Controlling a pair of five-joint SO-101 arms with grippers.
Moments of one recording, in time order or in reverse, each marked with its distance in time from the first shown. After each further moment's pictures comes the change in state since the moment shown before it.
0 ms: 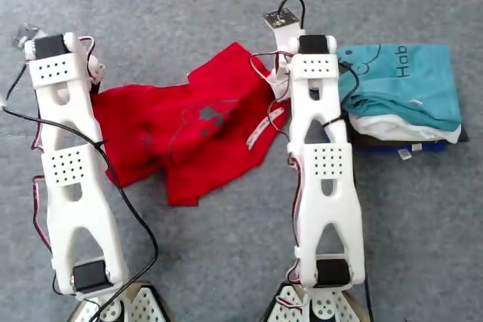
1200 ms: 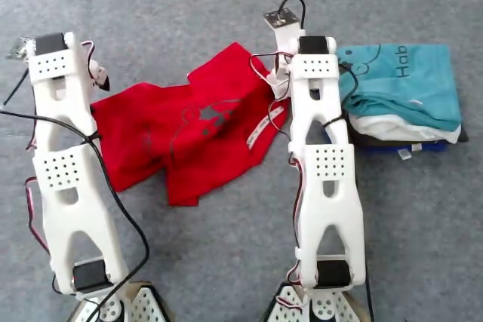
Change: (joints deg) left arm 0.0 -9.7 21.5 -4.7 10.7; right arm 0.8 -1.2 8.4 -8.2 -2.2
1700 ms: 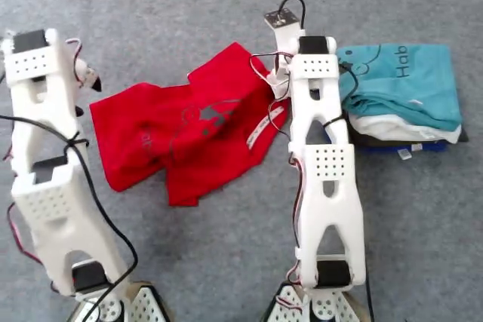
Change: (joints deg) left arm -1.0 -26.4 27.9 -3.7 -7.7; right arm 0.0 0.0 0.0 0.0 0.0
